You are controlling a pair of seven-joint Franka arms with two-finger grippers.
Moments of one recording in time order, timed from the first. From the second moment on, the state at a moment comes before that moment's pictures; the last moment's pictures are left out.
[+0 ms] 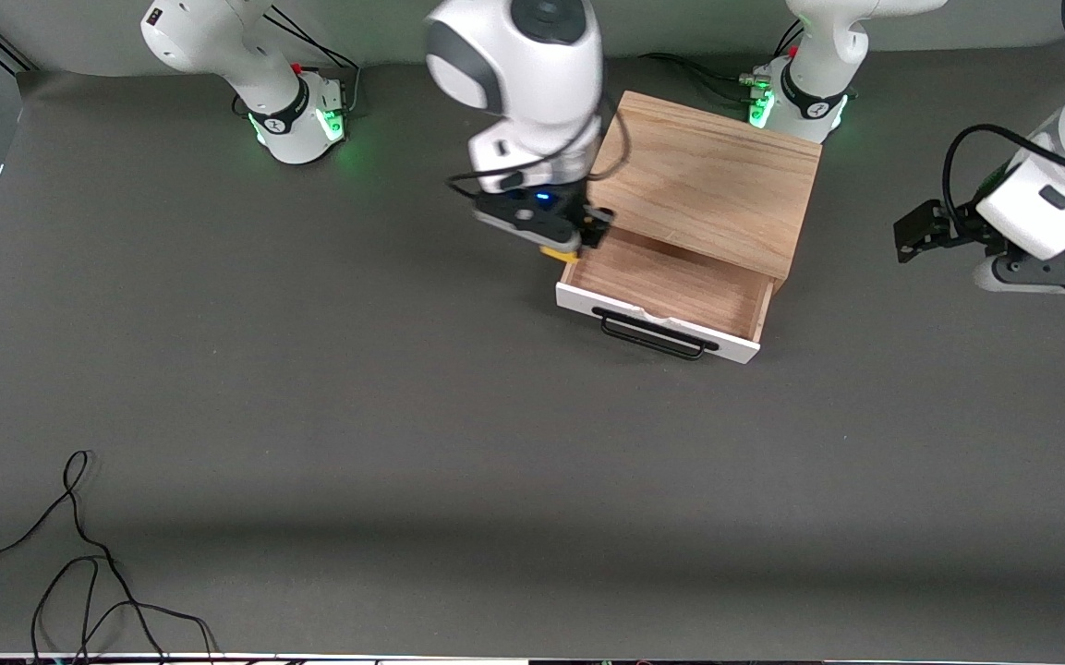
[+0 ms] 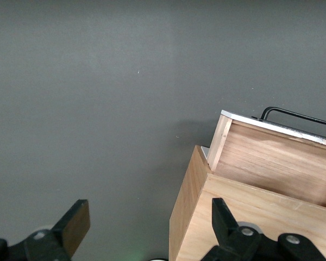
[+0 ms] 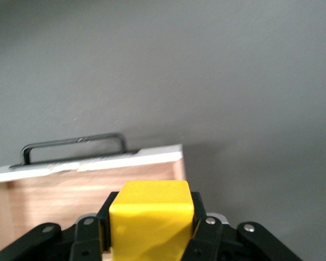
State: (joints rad) left arm 0.00 -0.02 -0.14 -1.62 0.02 1.54 -0.08; right arm 0.98 0.58 -0.08 -1.16 0.00 1.81 1.43
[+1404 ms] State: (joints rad) left arm -0.07 -0.05 -0.05 -1.68 0.02 1.56 -0.06; right arm 1.01 0.88 -0.05 -1.03 0.00 1.91 1.47
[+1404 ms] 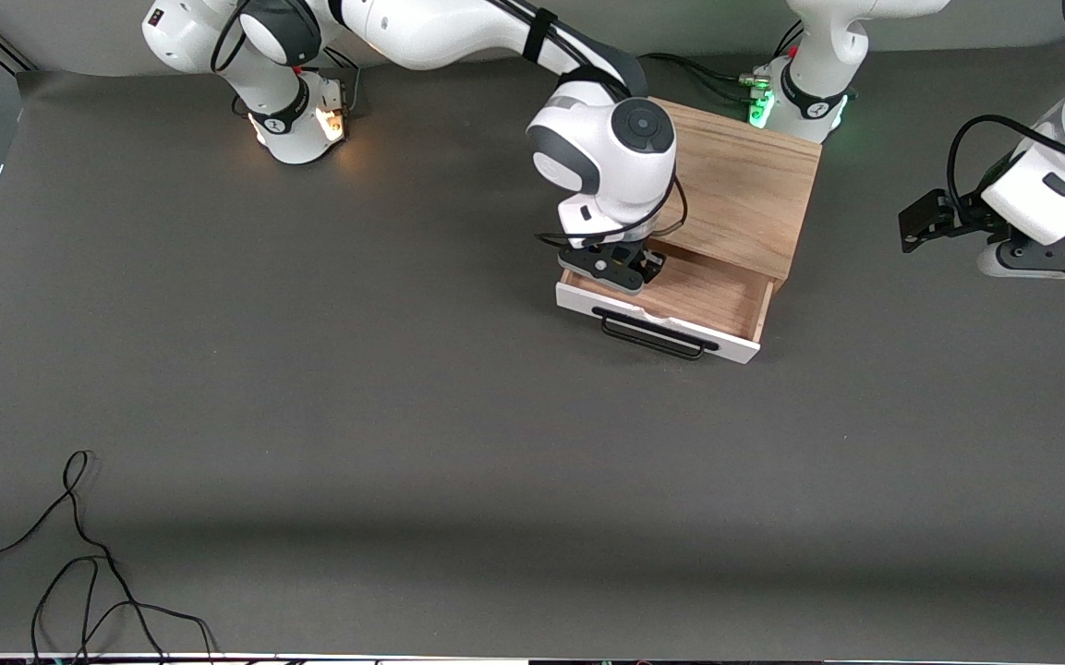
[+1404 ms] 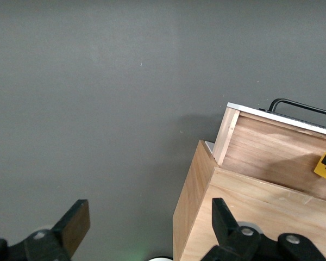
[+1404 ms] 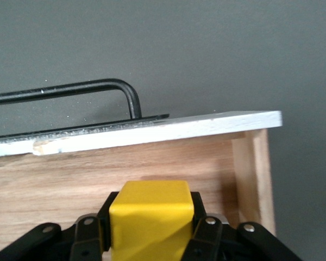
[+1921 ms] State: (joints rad) left arm -0.07 -0.05 -0.05 -1.68 0.02 1.56 -0.06; right arm 1.01 0.90 -0.05 -1.02 0.00 1.93 1.47
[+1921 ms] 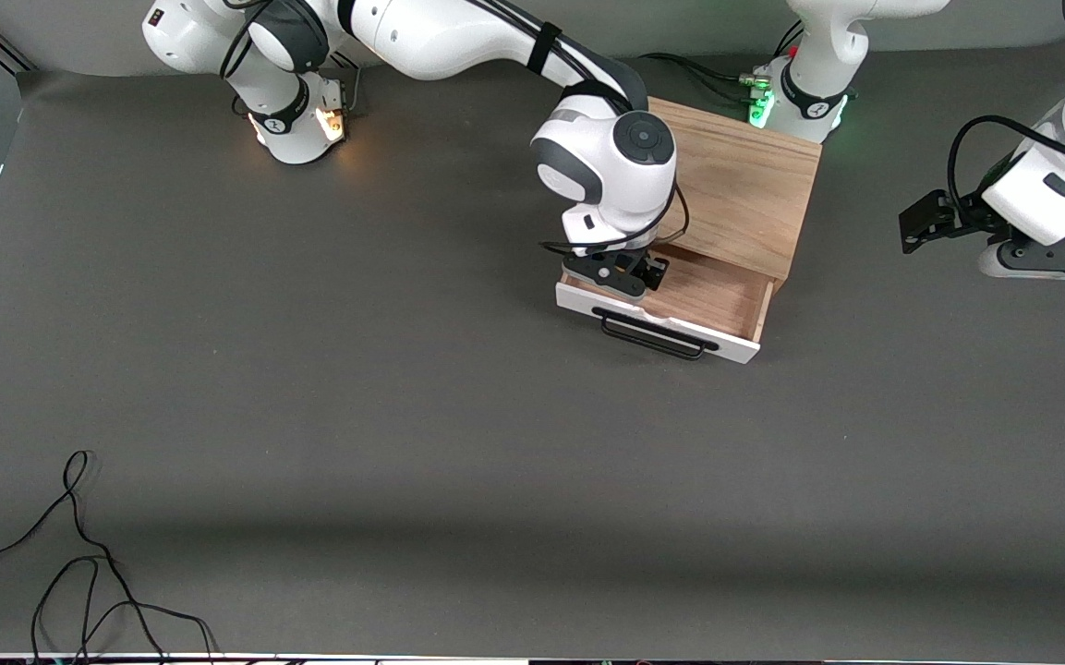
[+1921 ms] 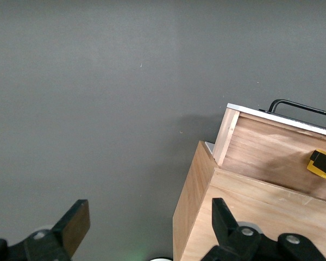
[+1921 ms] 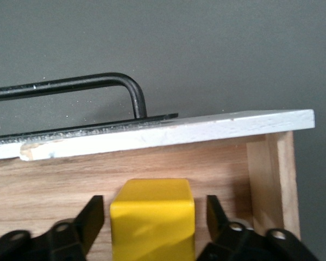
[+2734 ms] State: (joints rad) left arm -0.07 -0.05 -0.05 -1.68 0.02 1.56 -0.06; right arm 0.94 0.65 -0.07 -0.95 0.00 1.60 1.41
